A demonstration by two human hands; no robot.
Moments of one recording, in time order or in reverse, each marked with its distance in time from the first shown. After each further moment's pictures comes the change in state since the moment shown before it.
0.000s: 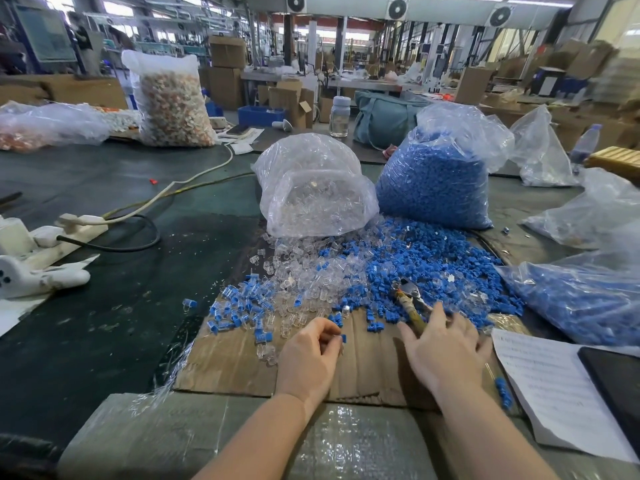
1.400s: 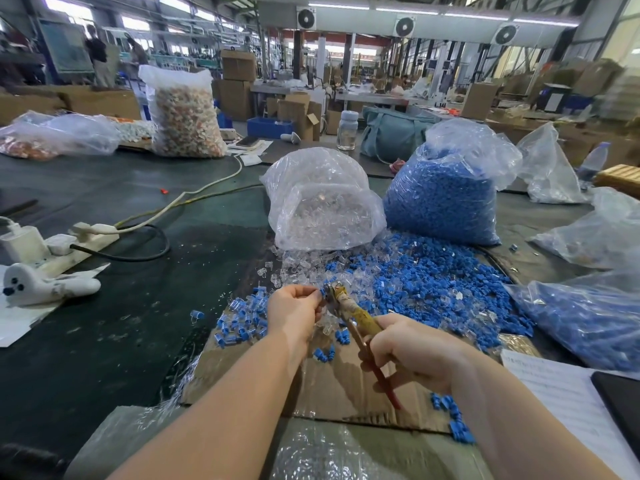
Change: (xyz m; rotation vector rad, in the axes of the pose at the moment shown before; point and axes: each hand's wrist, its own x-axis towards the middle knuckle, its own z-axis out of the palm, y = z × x) left_hand 0.065 0.032 -0.038 -0.525 0.193 -0.440; right_hand -0.019 -0.051 -0.074 0.864 -0.883 -0.203
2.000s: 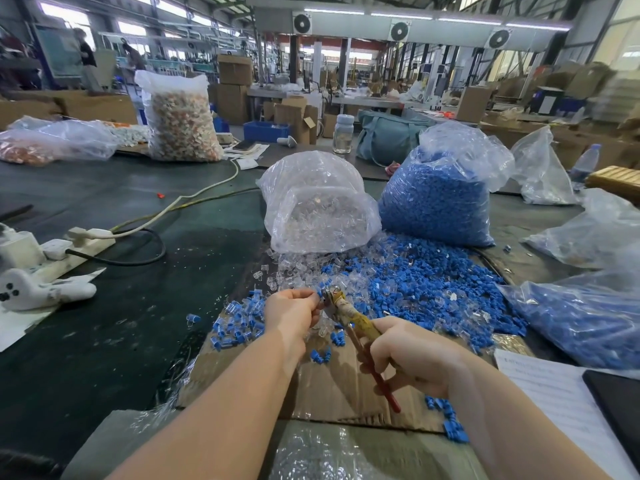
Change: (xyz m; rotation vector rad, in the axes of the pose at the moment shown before) left_hand -0.004 0.006 0.003 -0.070 -0.004 -0.106; right_hand -0.007 0.002 -0.002 0.017 0.003 0.009
